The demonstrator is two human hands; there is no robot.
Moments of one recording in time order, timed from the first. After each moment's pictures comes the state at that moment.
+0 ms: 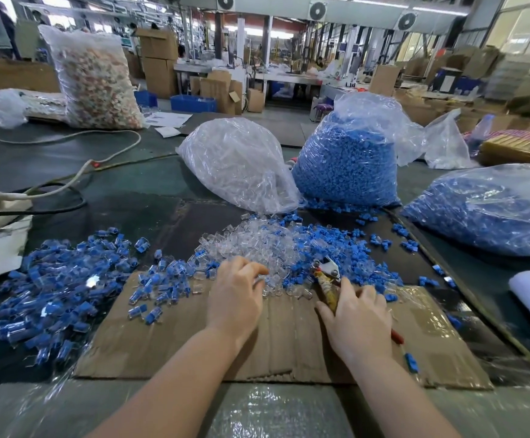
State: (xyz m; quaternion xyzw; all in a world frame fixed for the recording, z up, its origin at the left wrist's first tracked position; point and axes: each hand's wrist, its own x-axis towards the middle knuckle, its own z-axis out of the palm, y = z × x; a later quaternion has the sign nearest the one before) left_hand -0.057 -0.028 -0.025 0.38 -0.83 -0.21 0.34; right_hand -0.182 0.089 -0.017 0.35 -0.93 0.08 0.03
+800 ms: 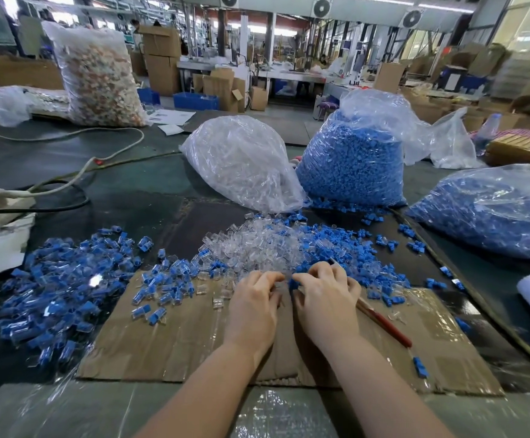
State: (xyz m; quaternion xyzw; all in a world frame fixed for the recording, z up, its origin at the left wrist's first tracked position) left_hand -0.068 -0.014 -0.040 0.35 -0.84 -0.24 0.35; right_hand -0.167 0.047 -0.021 0.48 -0.86 0.13 0.08
